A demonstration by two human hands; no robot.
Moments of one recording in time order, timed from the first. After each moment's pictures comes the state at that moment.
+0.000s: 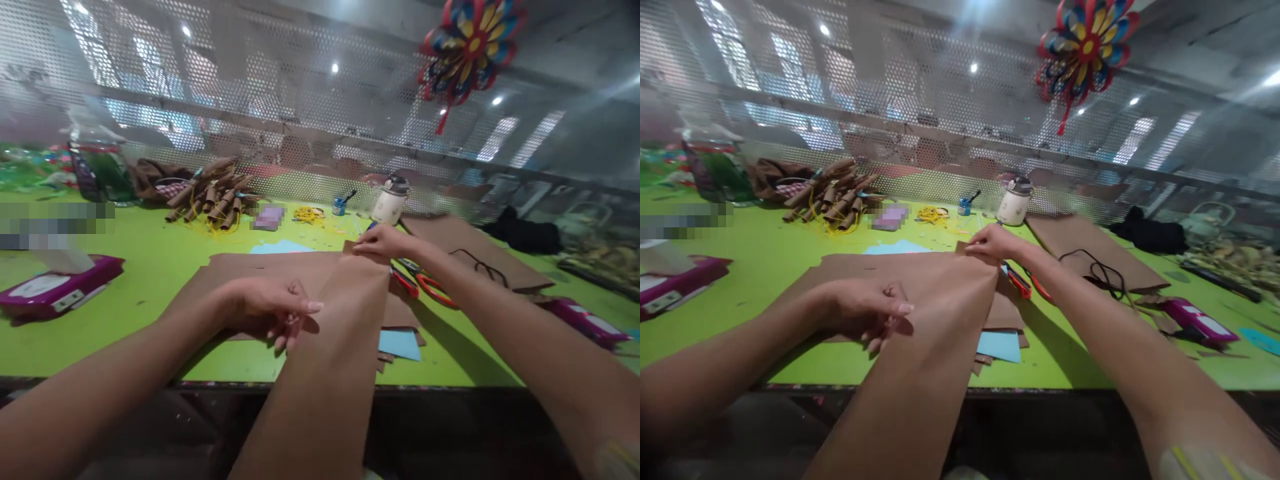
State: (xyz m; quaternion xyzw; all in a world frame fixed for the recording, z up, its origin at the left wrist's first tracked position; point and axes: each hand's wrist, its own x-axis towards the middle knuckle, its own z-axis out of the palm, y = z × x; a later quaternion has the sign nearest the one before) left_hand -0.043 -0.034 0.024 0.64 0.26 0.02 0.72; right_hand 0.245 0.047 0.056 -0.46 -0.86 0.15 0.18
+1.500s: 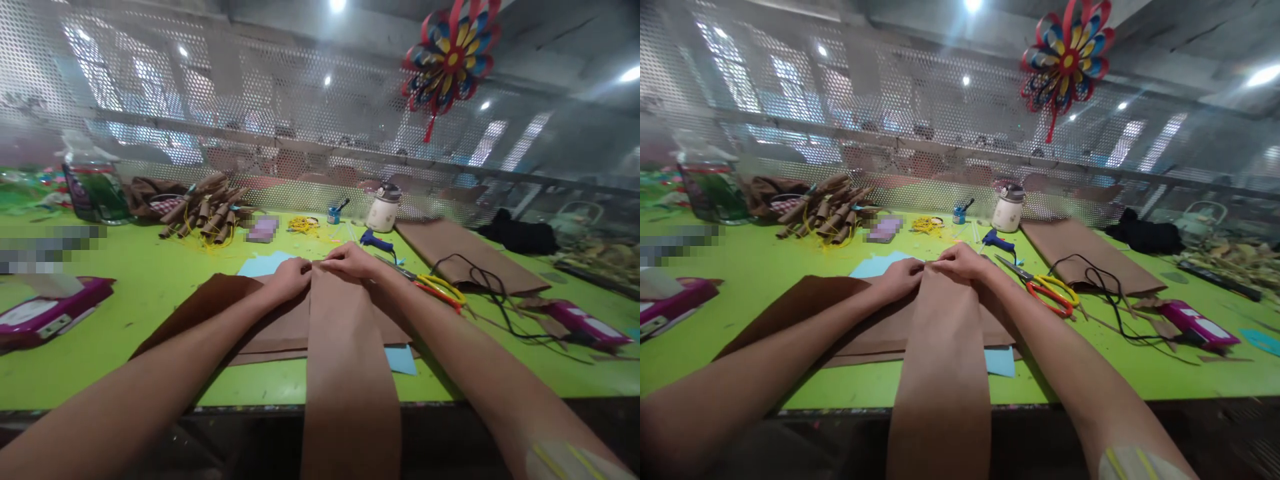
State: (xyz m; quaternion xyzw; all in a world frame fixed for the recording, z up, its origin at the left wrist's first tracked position) left_hand 0.003 0.047 -0.012 0.81 0.50 0.29 0.14; right_hand 0.200 0.058 0.017 -0.43 -0.86 0.19 0.21
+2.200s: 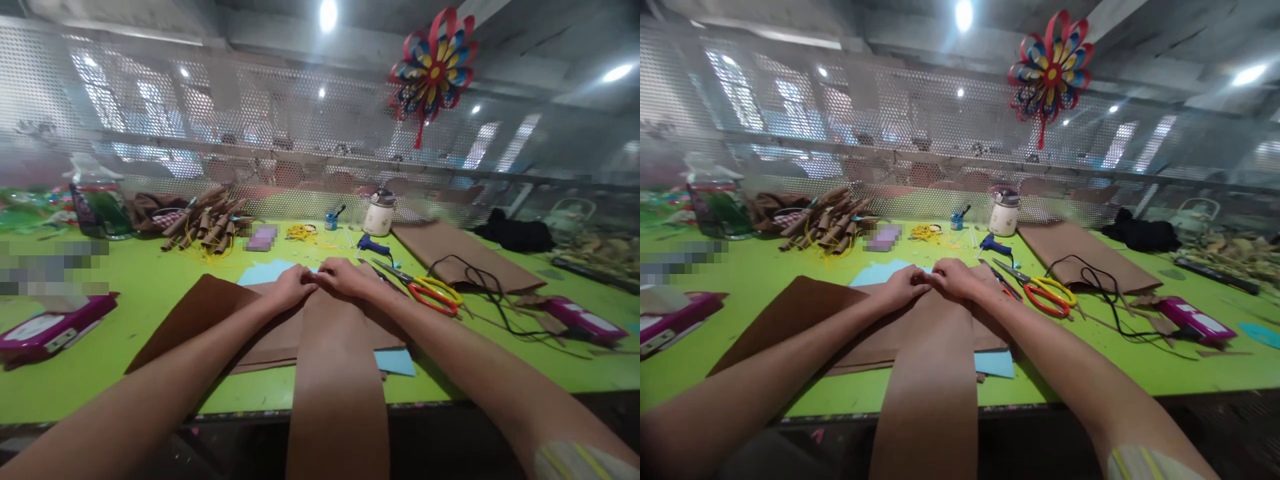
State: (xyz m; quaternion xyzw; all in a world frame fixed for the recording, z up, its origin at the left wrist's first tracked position) left_hand 0.003 0.046 -0.018 0.81 0.48 0.27 0.18; right_hand 0.185 0.052 -0.002 -0.46 -0.85 0.06 0.23
